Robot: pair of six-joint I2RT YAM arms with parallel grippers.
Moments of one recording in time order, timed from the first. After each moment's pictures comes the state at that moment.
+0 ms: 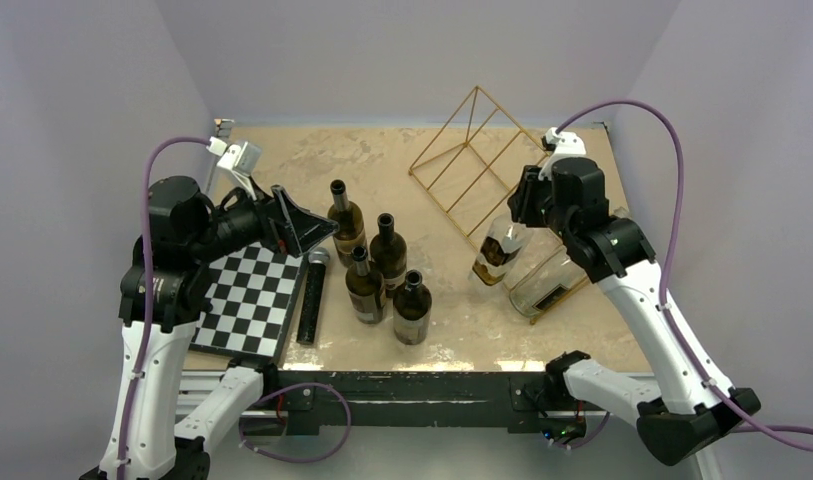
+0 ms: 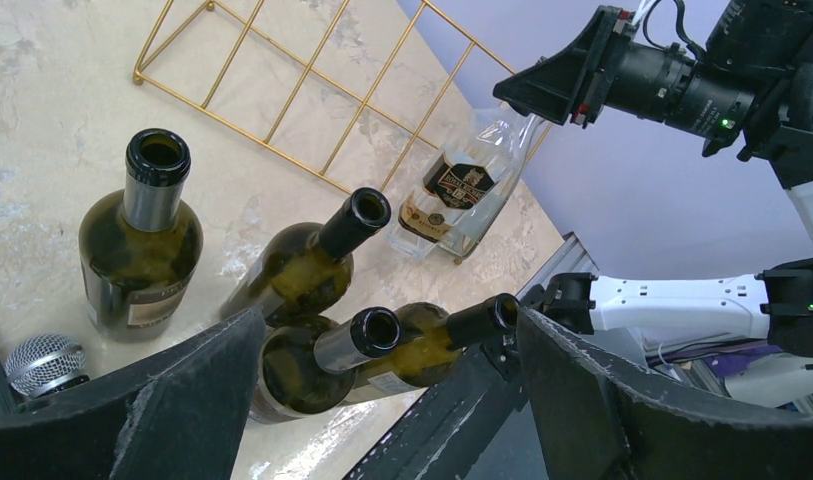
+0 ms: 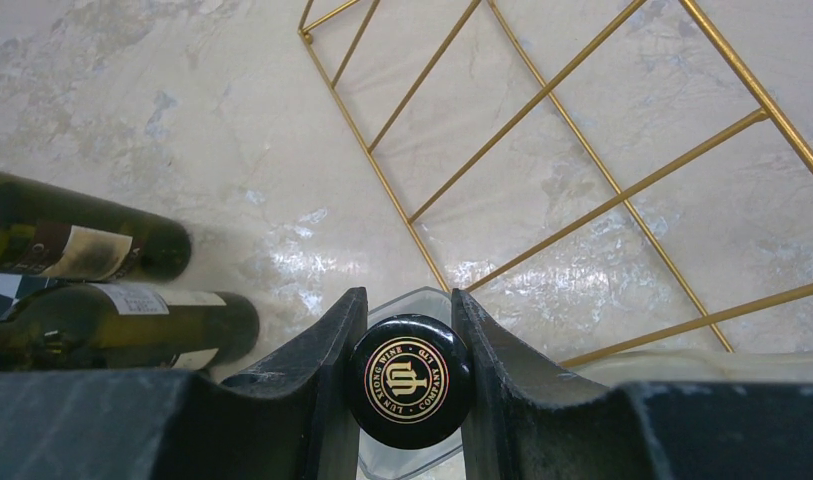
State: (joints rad) left arm -0.15 0.83 1.32 -0.75 0.70 -0.41; right arm 0.41 1.03 1.25 -0.73 0.19 0.32
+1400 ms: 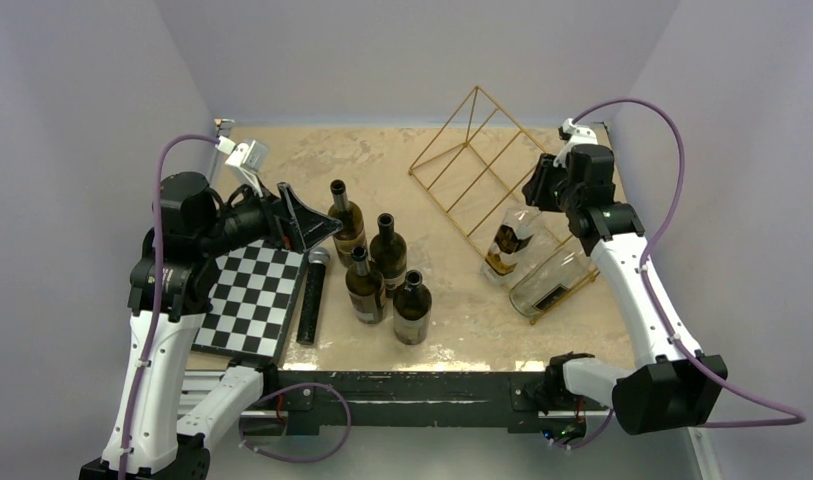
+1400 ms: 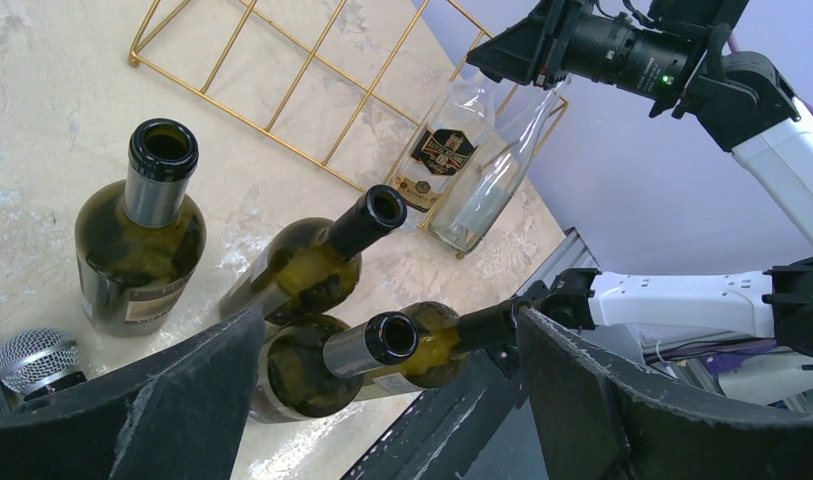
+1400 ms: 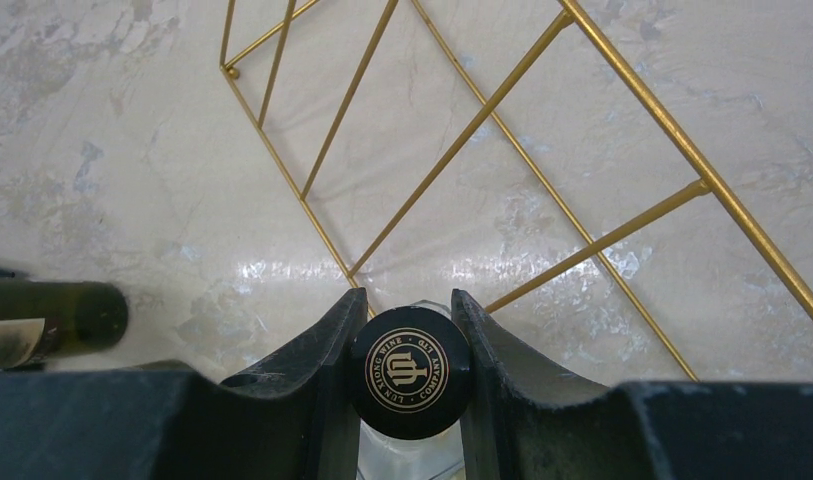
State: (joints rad) left arm -0.15 0.85 1.28 -0.72 0.71 -0.42; right arm 0.13 1.17 1.15 -0.52 -0.01 0.25
